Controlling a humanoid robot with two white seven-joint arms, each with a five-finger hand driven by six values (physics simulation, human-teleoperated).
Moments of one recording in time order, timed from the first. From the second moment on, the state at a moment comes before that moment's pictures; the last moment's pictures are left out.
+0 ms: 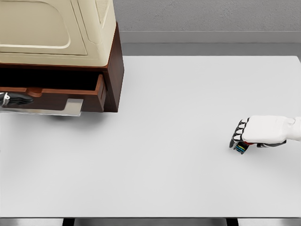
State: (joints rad) left arm -1.22 1.62 -1.54 -1.76 0.86 -0.51 -0.61; right arm -0.51 -1.15 0.71 -1.74 0.41 -0.61 0.61
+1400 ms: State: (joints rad) left arm -1.20 1.47 -1.79 -1.75 0.69 -0.61 -0.61; right arm -0.62 -1.10 0.67 -1.73 0.40 -0.61 0.61
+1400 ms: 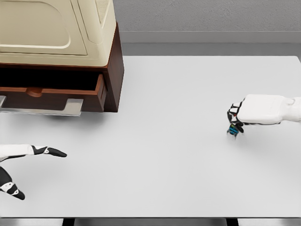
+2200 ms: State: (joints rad) left arm -1.20 1.47 -1.79 -1.75 0.69 -0.61 -0.61; right arm -0.87 -0.92 0.71 -1.74 0.40 -0.61 0.61
